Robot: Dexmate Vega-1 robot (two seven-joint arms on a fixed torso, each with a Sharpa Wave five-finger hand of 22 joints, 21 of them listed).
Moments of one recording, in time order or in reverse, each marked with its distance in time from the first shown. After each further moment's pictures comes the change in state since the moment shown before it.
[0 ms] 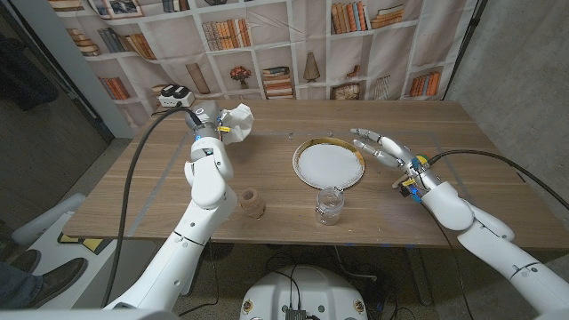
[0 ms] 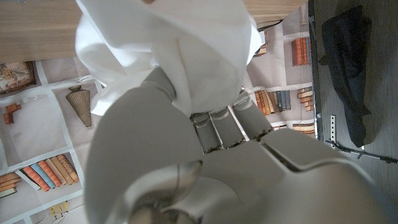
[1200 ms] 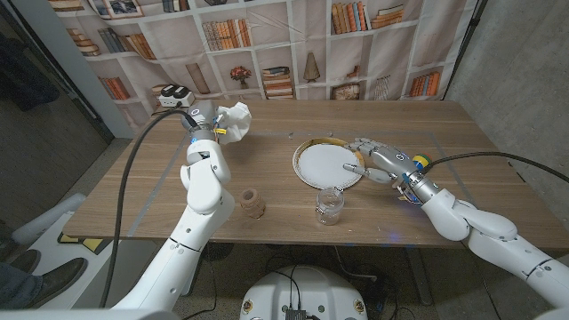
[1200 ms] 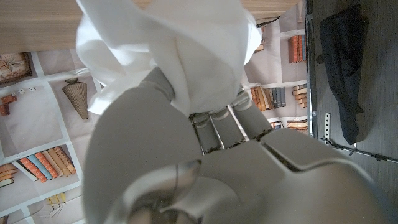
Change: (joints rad) left arm 0.040 -0.002 -0.019 -0.046 -0.006 -0.001 0.024; left_hand -0.013 -0.005 0.025 0.011 0.001 0.003 0.003 0.016 0.015 0.001 0.000 -0.010 0.033 0.009 -0.012 -0.006 0.012 -0.014 0.004 0.023 0.000; right arm -0.006 -0.155 -0.107 -0.064 -0.400 -0.159 -0.266; right_hand -0.018 -0.004 -0.013 0.002 0.033 0.053 -0.055 0.013 0.005 0.040 -0.007 0.011 0.000 -0.005 0.001 0.012 0.003 -0.028 0.003 -0.011 0.003
